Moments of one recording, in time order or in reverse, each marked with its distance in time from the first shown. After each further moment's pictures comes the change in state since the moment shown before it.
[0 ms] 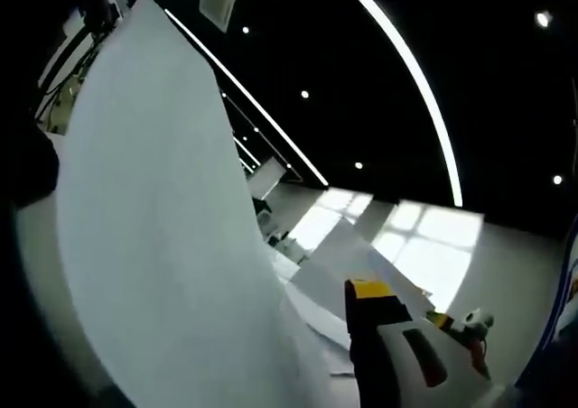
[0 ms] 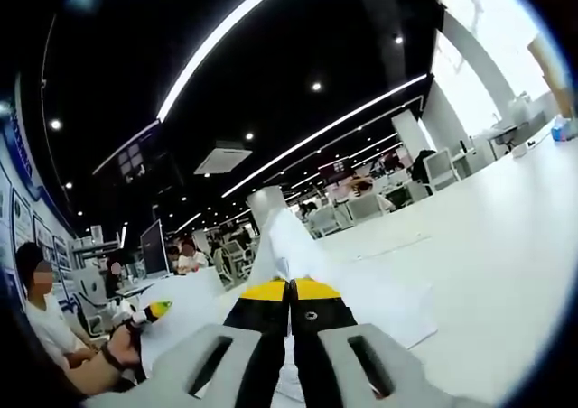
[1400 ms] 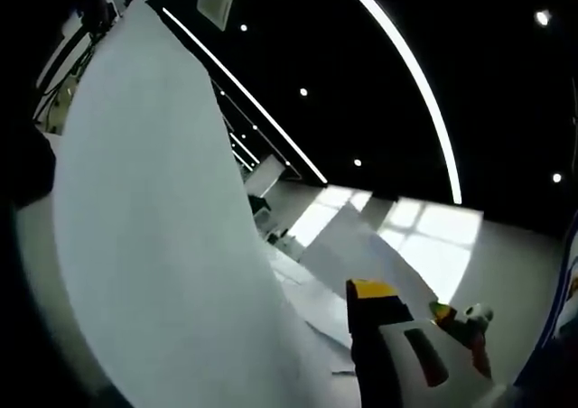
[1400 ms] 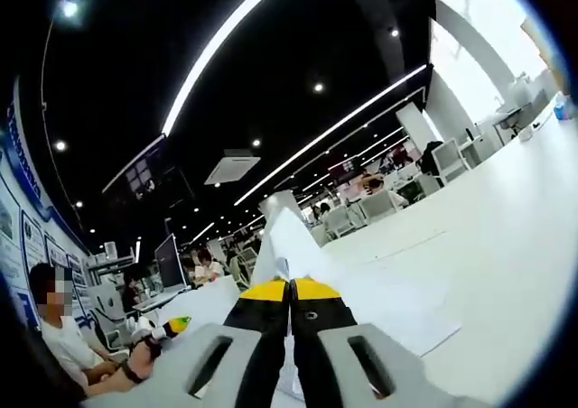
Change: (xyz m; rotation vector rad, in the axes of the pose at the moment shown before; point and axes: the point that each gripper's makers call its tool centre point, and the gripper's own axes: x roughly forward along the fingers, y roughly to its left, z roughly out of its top) left arm 0.000 -0.004 -0.003 0.007 0.013 -0.004; right arm 0.005 0.020 0.009 0.082 -0.020 0.063
